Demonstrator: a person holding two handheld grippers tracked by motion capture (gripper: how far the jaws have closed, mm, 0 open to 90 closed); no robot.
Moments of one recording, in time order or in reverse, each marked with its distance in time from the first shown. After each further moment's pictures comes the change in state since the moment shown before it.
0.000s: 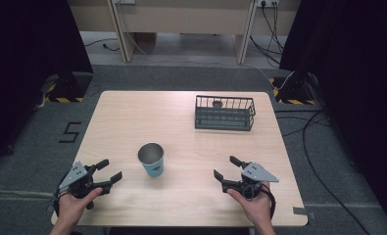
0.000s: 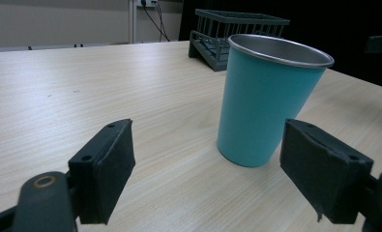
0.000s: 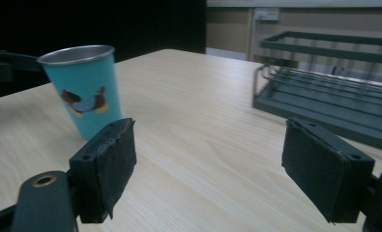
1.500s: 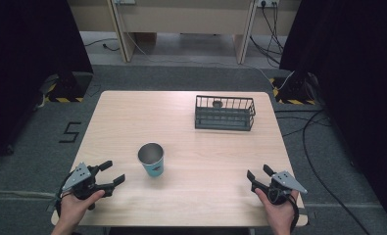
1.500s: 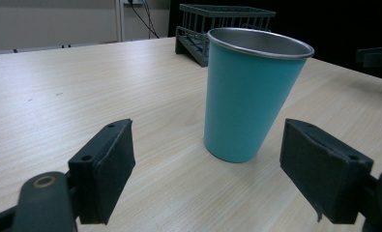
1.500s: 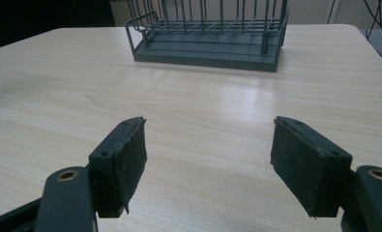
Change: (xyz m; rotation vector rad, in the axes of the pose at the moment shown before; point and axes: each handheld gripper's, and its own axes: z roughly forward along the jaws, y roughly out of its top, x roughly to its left) left arm -0.007 0.000 0.004 0.019 -0.039 0.040; right arm -0.056 -0.047 -0.061 0.068 -0.347 0.153
